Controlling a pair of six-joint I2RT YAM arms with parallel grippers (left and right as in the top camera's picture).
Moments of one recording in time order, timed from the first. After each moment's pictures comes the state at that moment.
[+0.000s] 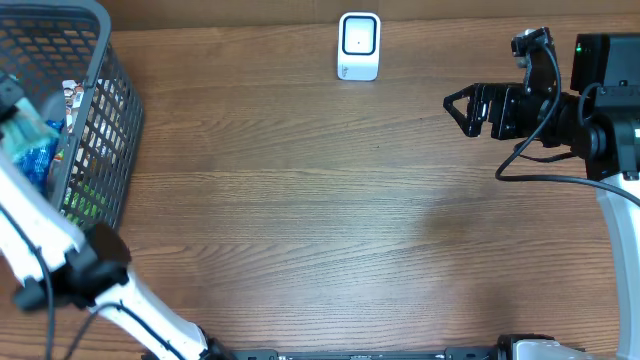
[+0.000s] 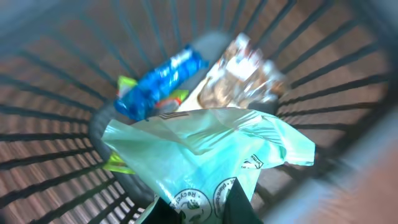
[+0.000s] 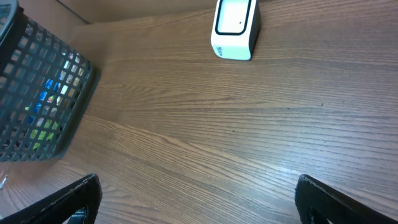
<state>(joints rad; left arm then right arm) 0.60 2.09 2.83 -1.69 -0.06 -0.24 0.01 1.42 1.58 -1.01 -0.55 0.07</state>
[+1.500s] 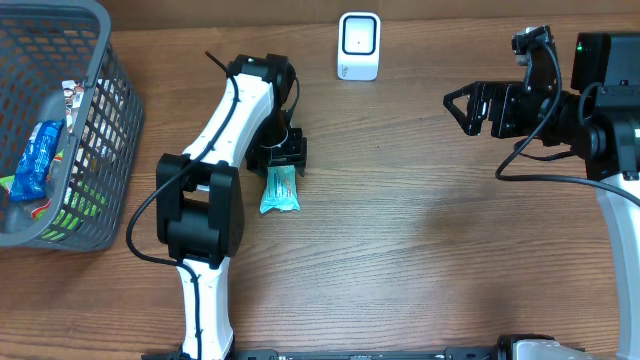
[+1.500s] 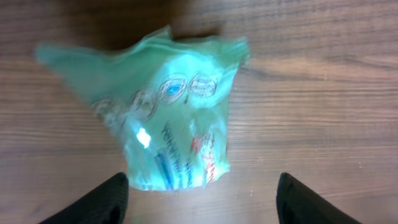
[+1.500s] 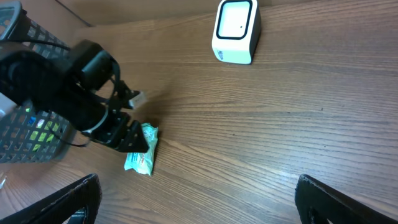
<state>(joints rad) -0.23 2.23 1.90 -1.46 0.13 -0.26 0.01 1.42 1.58 -1.00 -0.55 0.07</state>
